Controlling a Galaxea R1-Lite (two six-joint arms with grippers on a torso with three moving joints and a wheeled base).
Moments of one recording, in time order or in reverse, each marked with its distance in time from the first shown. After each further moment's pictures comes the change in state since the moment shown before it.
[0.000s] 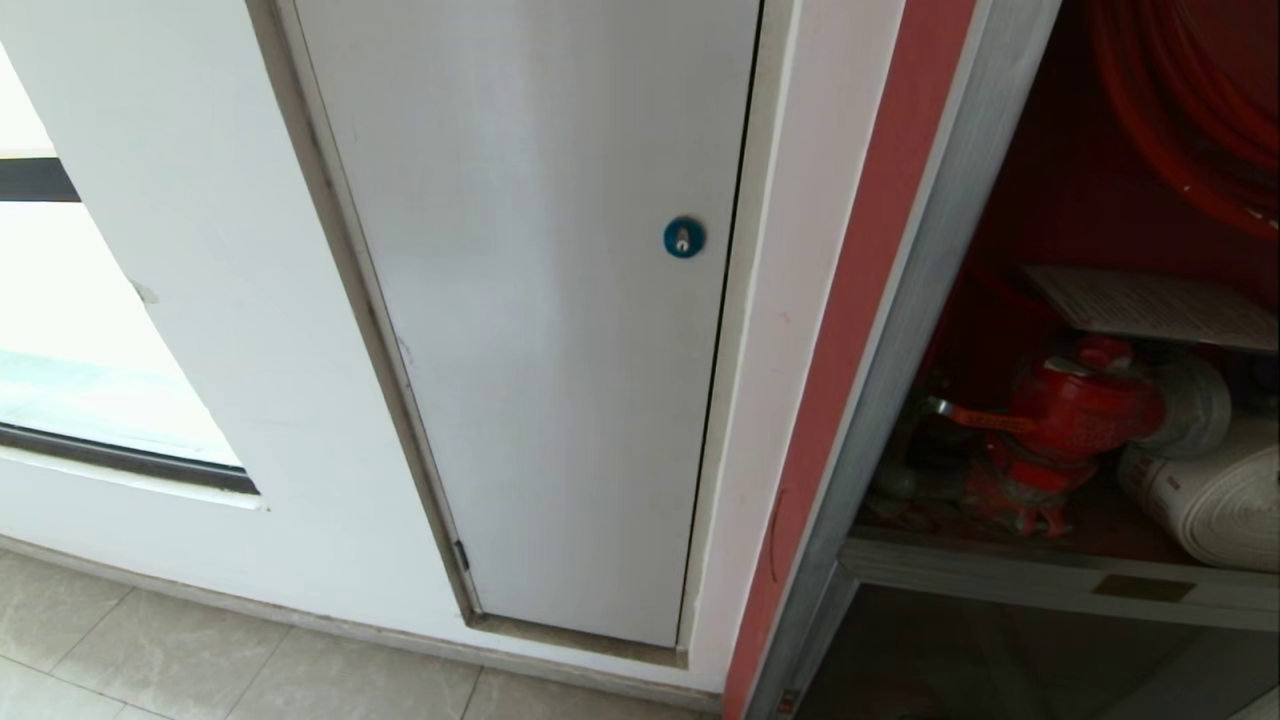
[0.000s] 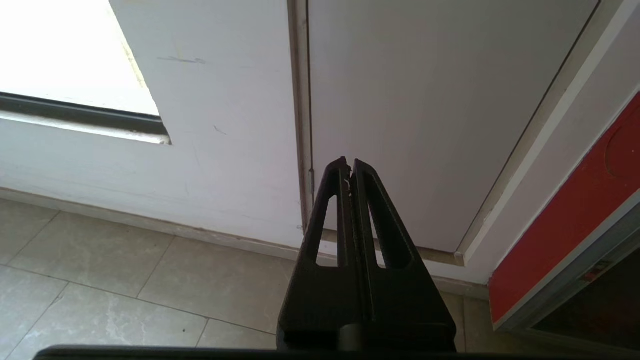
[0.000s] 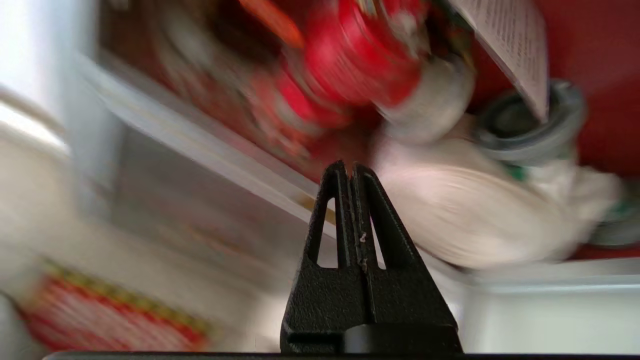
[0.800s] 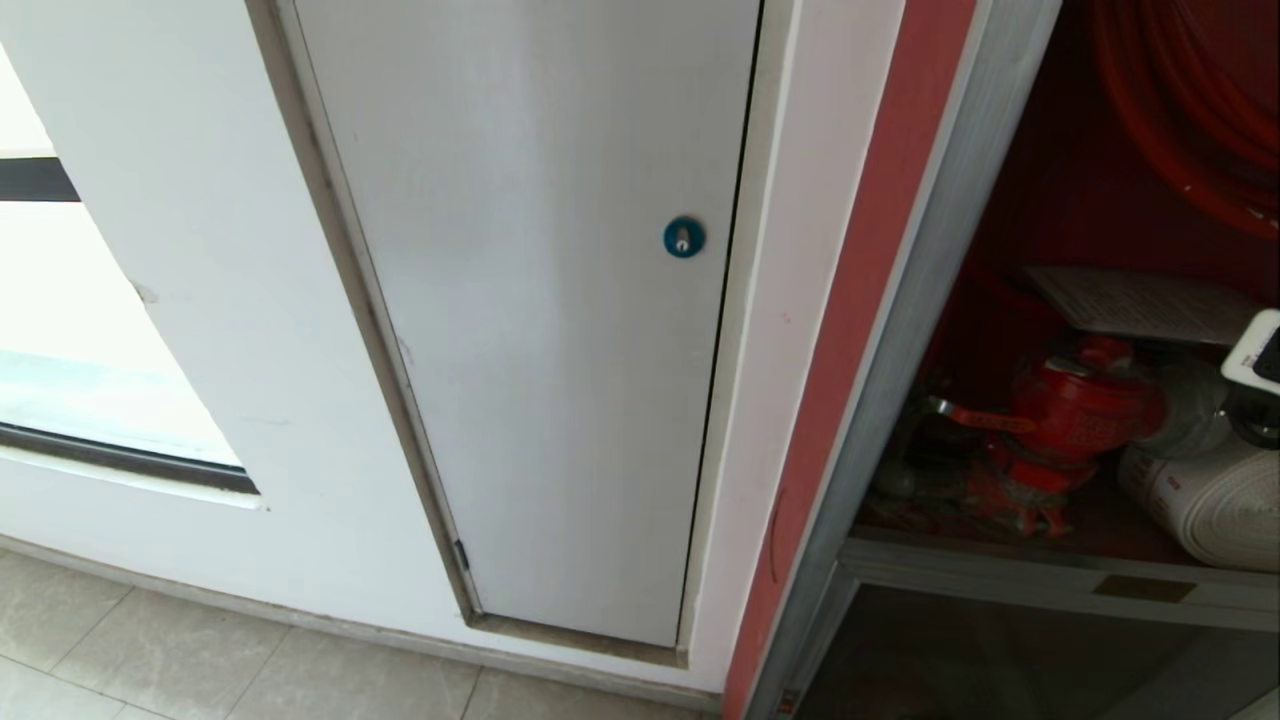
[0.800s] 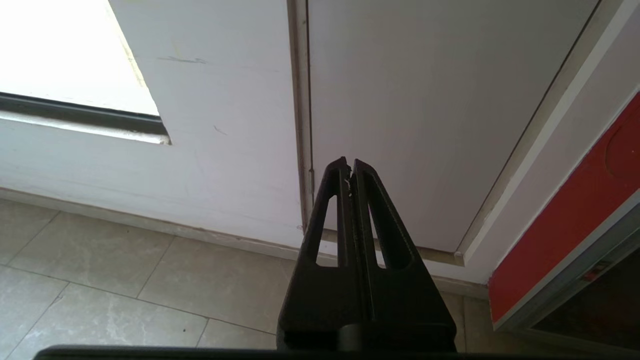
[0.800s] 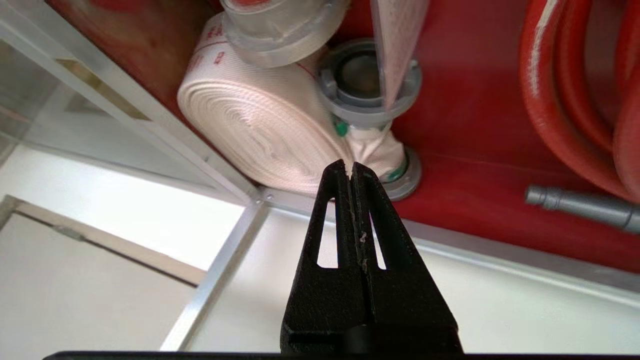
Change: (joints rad) left arm 0.000 0.000 0.000 0.000 0.000 0.000; right arm -0.079 0.252 -0.222 0.020 -0.343 -0.586
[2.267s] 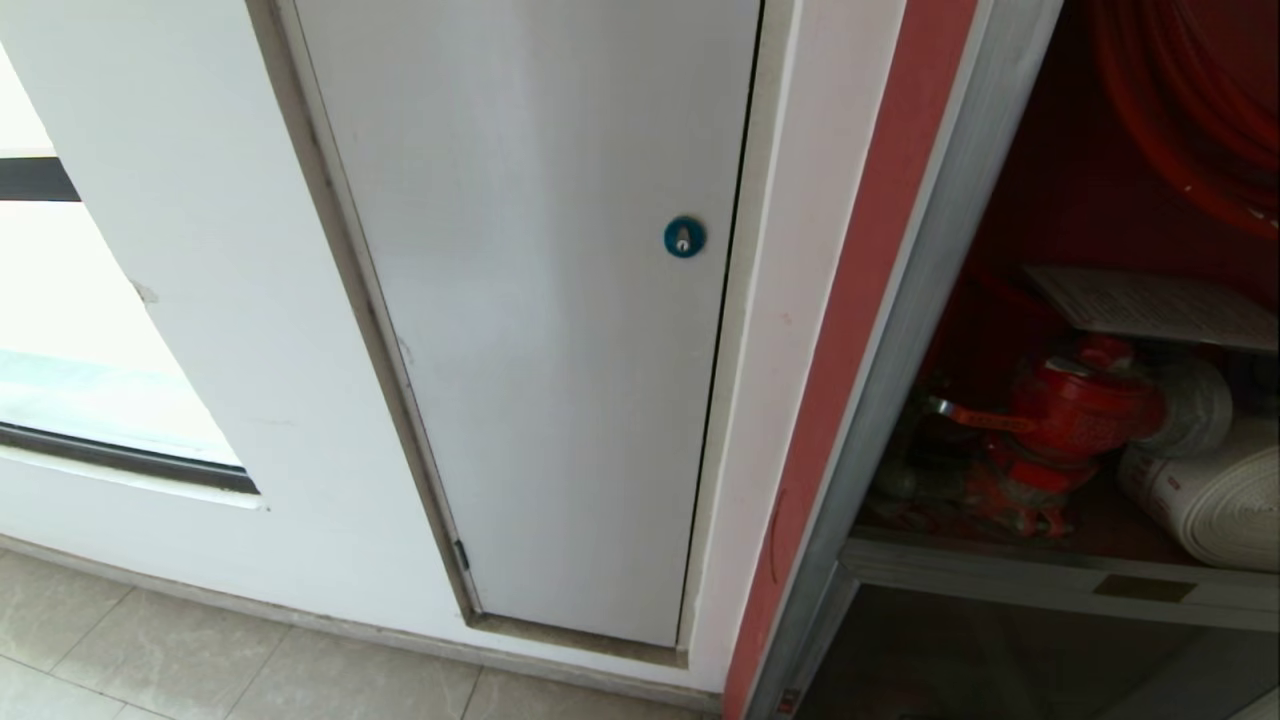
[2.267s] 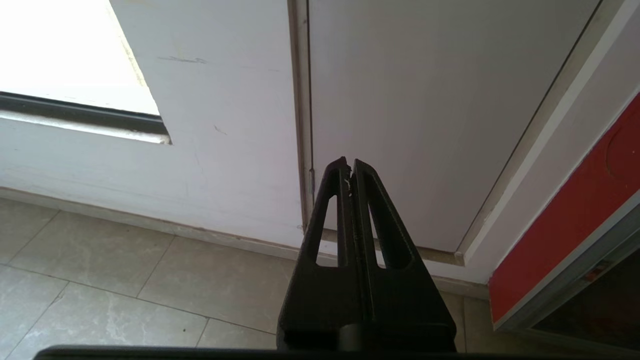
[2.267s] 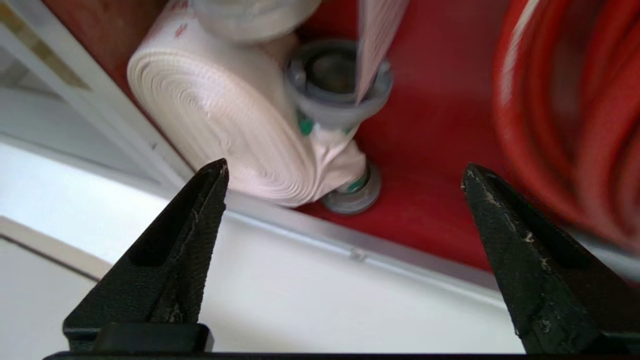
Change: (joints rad) left arm 0.000 0.000 0.000 0.000 0.000 0.001; right arm -0.280 -0.041 0.065 -0.128 0.311 -0.278
